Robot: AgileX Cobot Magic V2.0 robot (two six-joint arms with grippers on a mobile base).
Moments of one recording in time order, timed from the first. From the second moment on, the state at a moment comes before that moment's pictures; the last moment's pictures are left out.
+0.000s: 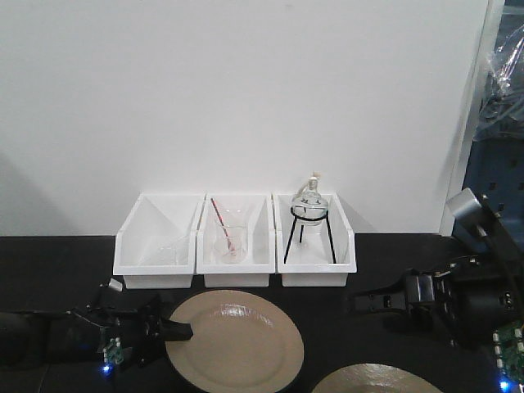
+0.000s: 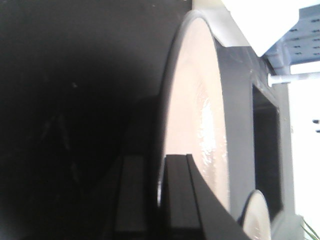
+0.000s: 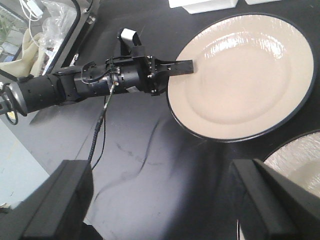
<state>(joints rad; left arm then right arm) -0.09 2.11 -1.24 -1.68 0.73 0.93 0.01 1.34 -1.01 1.15 0.99 -0.73</state>
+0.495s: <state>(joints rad) -0.10 2.11 -1.24 -1.60 0.64 1.05 0.01 1.34 -1.01 1.15 1.00 -0.73</state>
